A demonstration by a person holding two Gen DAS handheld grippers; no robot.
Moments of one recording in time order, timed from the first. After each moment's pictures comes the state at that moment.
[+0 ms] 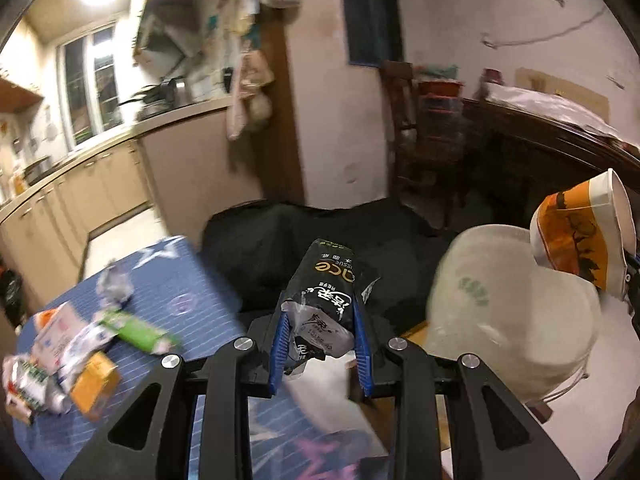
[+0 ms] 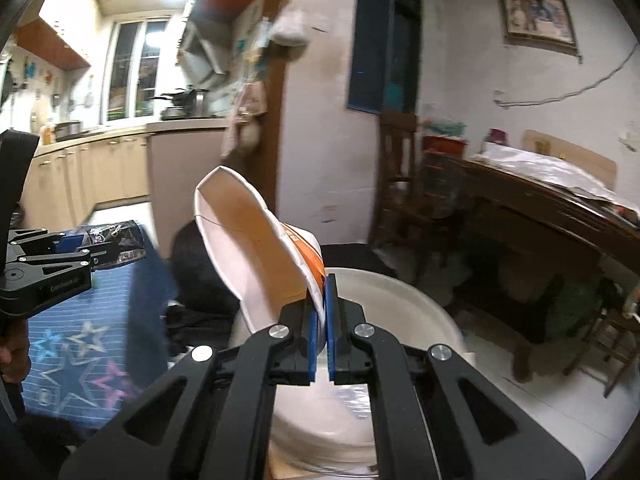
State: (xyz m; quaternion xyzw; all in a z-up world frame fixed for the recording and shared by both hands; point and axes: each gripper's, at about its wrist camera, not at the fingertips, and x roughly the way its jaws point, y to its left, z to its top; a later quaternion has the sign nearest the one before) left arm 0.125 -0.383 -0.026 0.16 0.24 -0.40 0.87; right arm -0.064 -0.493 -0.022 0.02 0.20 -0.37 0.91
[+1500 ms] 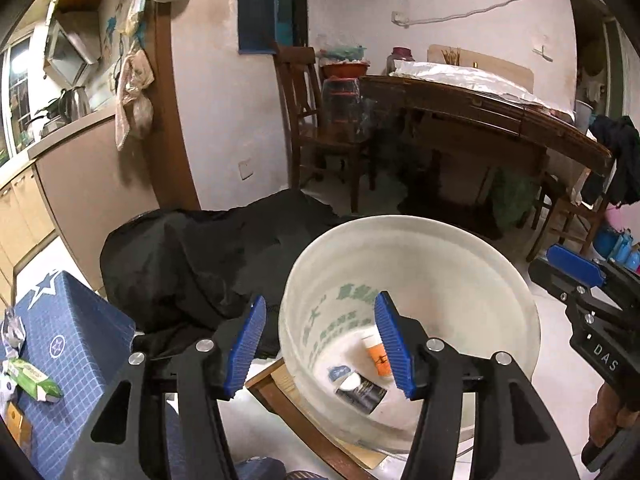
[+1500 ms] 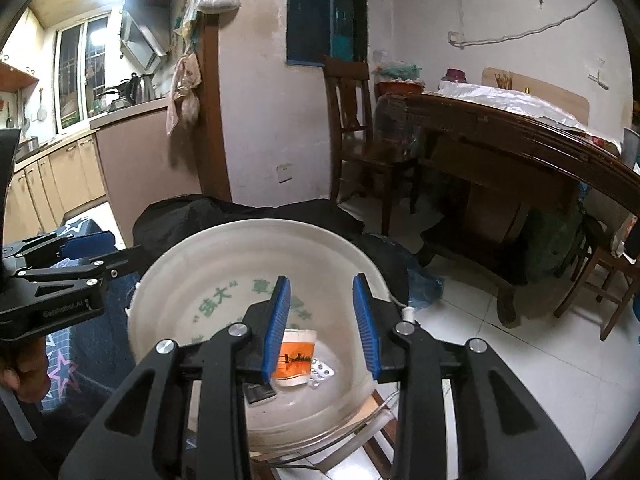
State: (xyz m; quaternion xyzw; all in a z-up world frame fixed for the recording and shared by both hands) left arm 0.076 -0.486 -0.056 0.18 0.25 -0.53 0.79; right arm -0.099 -0.560 -0.061 0.11 0.24 -0.40 0.88
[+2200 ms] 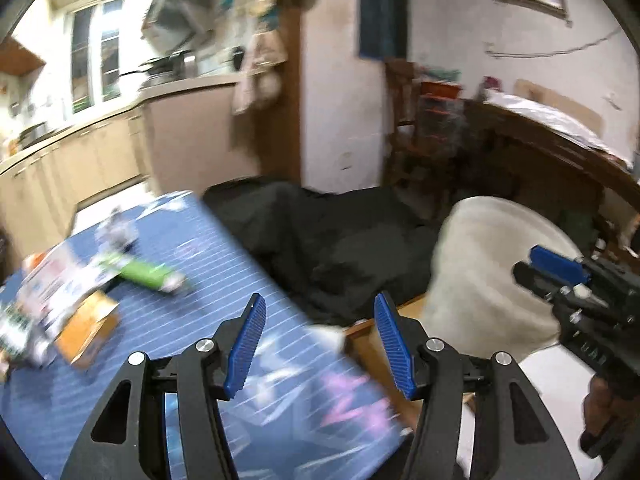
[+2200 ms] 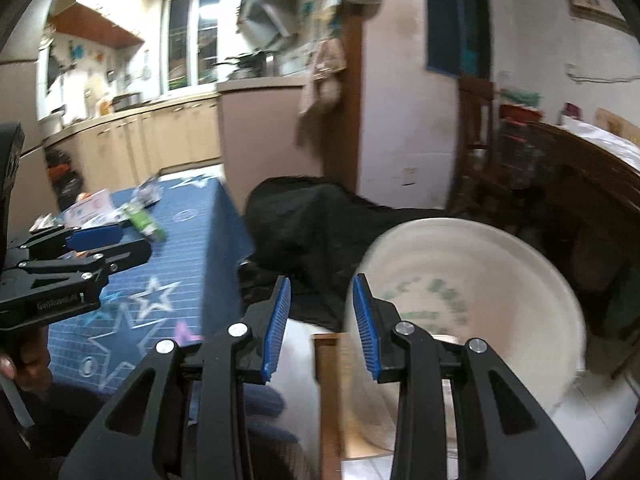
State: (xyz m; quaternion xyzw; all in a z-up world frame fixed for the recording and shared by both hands) left arm 0.138 -0.287 -0.067 0.12 0.27 -0.39 0.87; right arm -0.001 -0.440 -0.070 0.05 0.27 -0.21 0.94
